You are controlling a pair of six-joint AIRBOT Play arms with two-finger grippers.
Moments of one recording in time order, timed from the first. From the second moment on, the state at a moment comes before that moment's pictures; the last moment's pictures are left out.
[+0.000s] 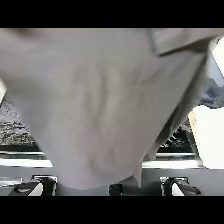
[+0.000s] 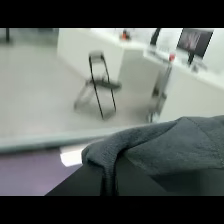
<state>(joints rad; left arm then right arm) 0.08 -0.85 1.52 0.75 -0.86 -1.21 -0.25 -0.97 1.81 -0.93 1.08 1.35</state>
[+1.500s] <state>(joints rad) 0.01 -1.53 0.93 0.81 -1.31 -1.39 -0.33 -1.74 1.51 -1.21 1.67 1.62</state>
